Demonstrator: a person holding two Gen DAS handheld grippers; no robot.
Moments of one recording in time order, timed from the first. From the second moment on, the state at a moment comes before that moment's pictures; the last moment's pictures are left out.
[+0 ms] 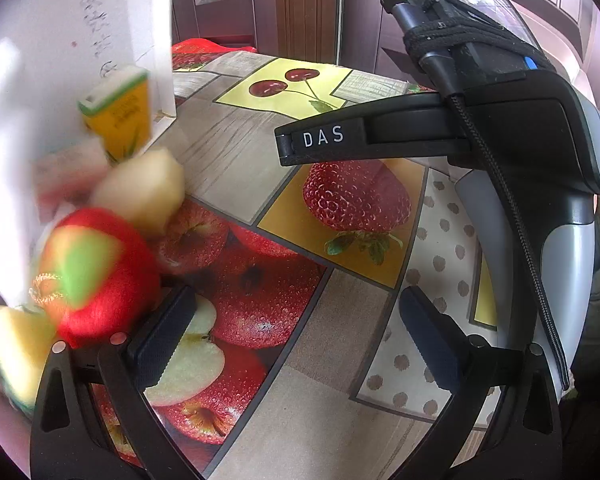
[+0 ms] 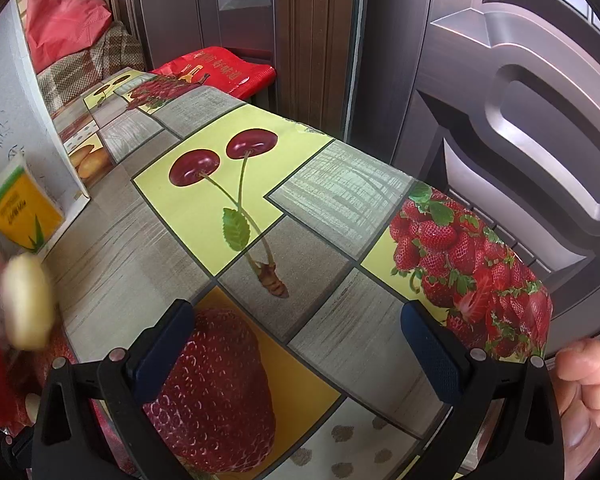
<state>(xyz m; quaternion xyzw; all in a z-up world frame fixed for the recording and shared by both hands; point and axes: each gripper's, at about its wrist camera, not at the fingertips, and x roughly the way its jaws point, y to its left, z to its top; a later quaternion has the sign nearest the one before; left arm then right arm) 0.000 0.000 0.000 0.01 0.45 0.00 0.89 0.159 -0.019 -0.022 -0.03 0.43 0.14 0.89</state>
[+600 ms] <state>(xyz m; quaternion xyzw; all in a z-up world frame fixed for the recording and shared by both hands) -0.001 0.001 0.001 0.01 0.45 0.00 0.89 0.158 -0.018 -0.022 -0.03 0.43 0.14 0.89</state>
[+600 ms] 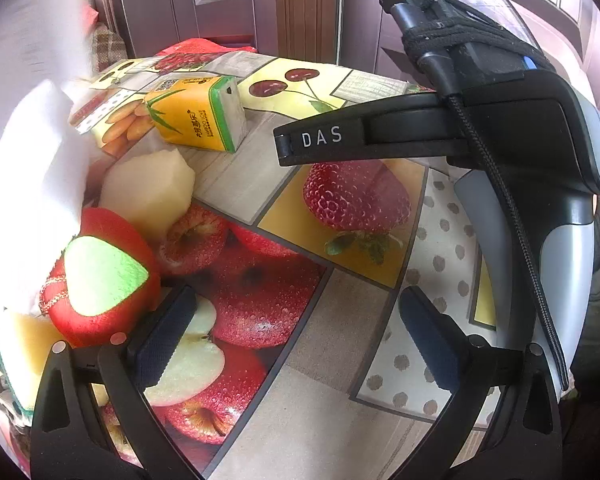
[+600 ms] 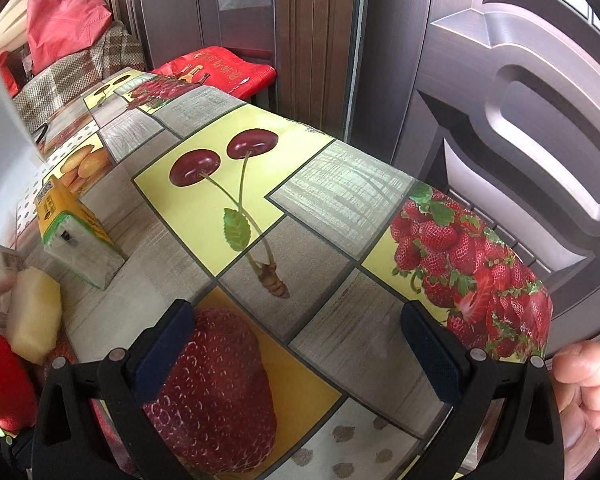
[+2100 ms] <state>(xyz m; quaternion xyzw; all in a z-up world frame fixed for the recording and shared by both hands) -0.001 0.002 0.001 0.01 0.45 -0.01 0.89 0.158 -0.017 -0.022 -0.03 0.43 0.14 0.89</state>
